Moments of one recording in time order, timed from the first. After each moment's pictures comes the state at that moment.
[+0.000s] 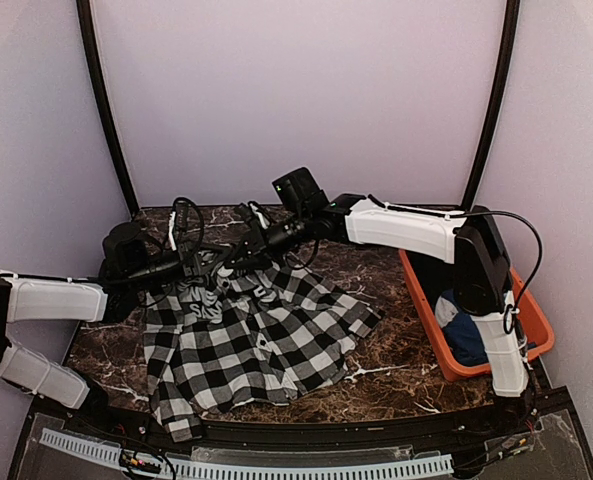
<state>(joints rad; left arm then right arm) -0.44 1.31 0.53 0.70 0.61 -0.76 0.90 2.23 1.97 -0.35 -0.84 0.73</state>
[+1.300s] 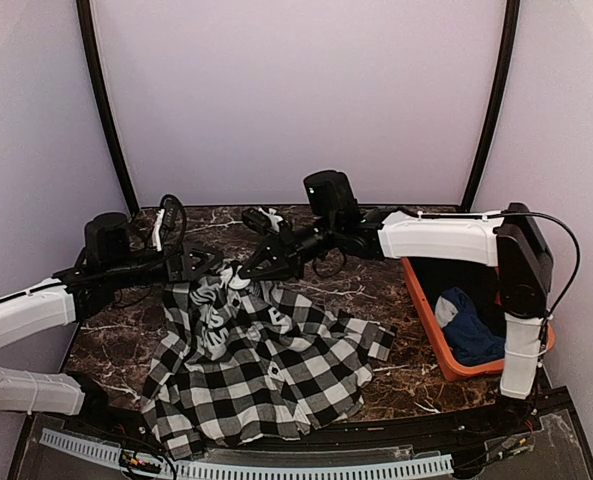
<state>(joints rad) -0.45 1.04 0.61 0.16 0.58 -0.56 0.89 1.98 1.57 0.04 -1.20 0.95</state>
